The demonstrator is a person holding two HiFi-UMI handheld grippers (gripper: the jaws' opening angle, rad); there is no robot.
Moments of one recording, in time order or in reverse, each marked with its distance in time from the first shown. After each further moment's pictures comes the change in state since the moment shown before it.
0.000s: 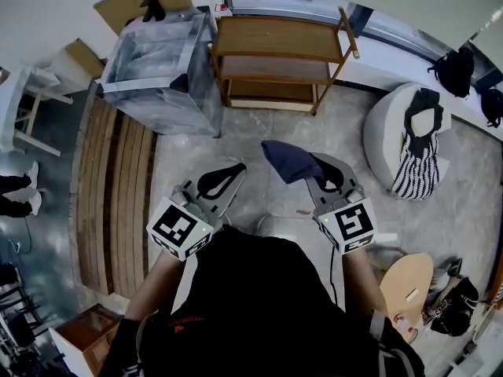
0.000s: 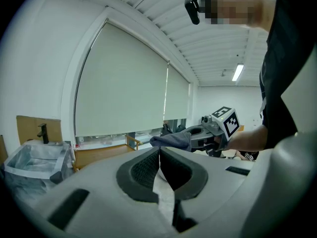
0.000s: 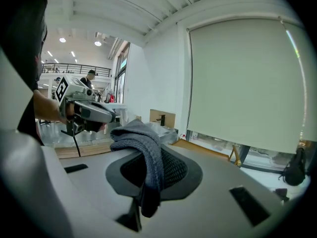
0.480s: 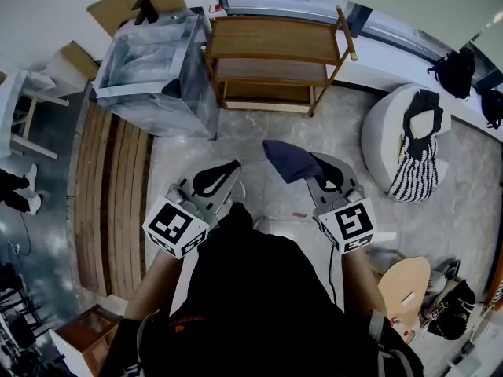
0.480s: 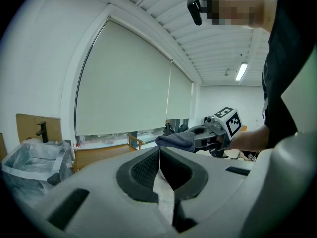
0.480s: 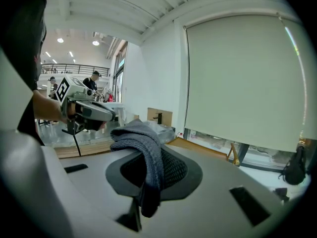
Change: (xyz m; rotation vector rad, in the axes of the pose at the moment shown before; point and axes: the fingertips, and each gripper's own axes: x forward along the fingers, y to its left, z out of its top) left arm 0.033 0.026 -0.002 -0.014 0.008 0.019; right arm 0.015 -0.038 -0.010 0.013 0.013 -0.007
